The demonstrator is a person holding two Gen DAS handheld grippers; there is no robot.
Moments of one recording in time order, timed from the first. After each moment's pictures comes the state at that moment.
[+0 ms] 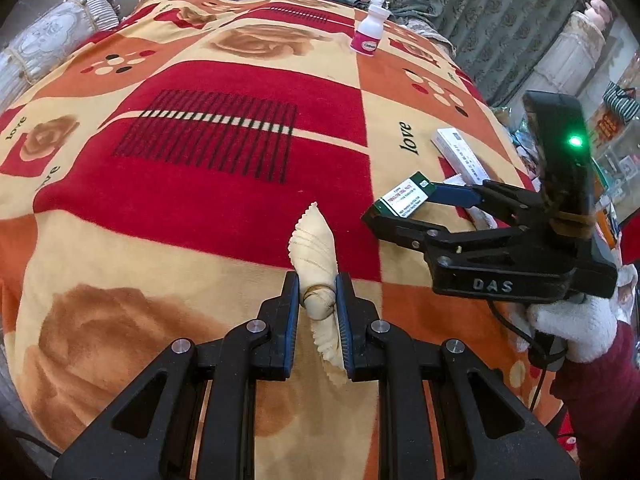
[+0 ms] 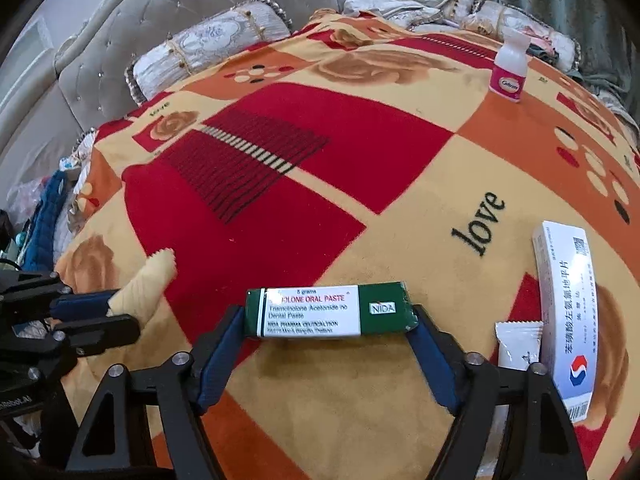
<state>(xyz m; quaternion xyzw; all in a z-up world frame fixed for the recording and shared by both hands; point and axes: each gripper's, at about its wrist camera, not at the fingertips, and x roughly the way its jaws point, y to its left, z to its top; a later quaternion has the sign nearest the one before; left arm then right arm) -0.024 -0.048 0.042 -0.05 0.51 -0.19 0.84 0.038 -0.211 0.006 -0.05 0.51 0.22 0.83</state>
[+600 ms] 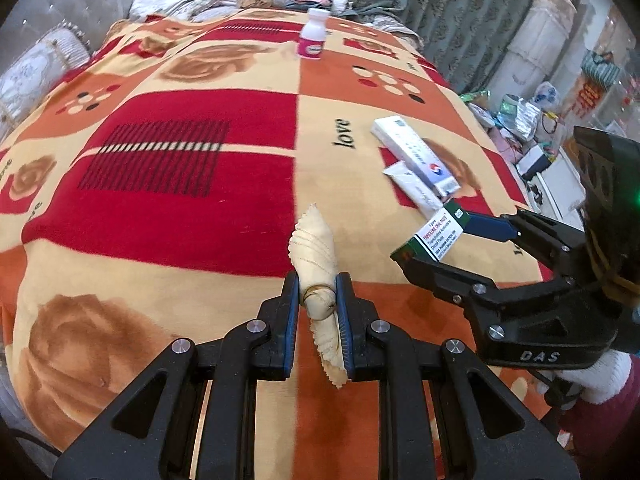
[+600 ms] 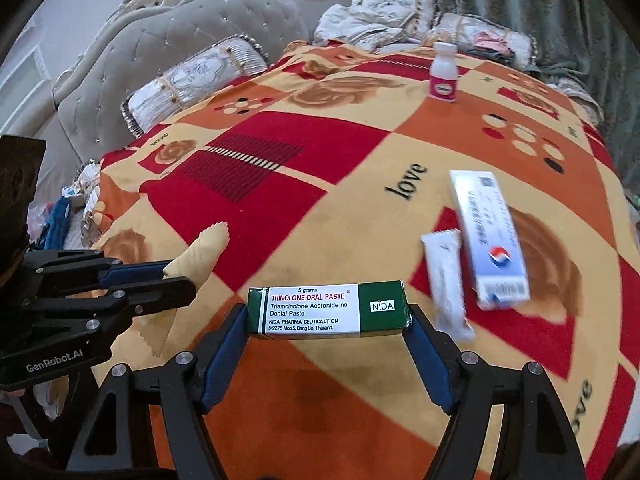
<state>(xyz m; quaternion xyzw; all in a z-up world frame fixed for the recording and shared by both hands) -0.051 -0.103 0.060 0.00 0.48 -0.22 0.85 -0.042 -0.253 0.041 -0.01 0.47 0.17 0.87</state>
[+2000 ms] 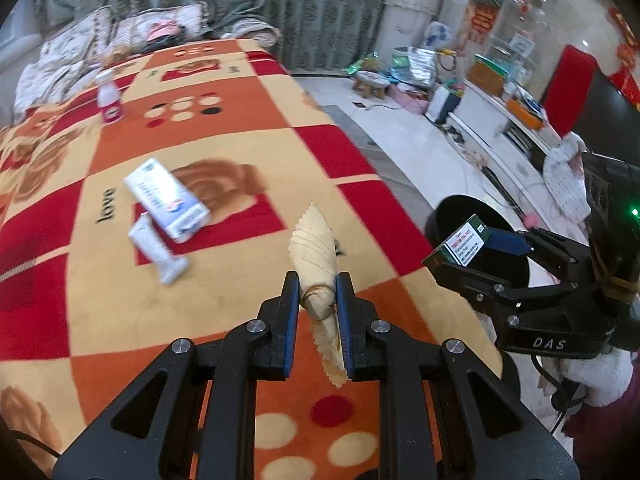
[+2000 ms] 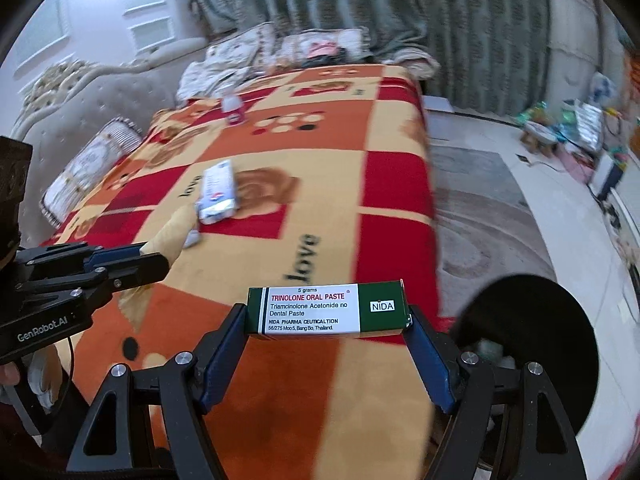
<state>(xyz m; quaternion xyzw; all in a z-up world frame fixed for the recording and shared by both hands) -0.125 -0.317 0.093 0.10 0.43 -0.38 0.81 -0.194 -0.465 0.077 0.09 0.43 -0.04 0.90</state>
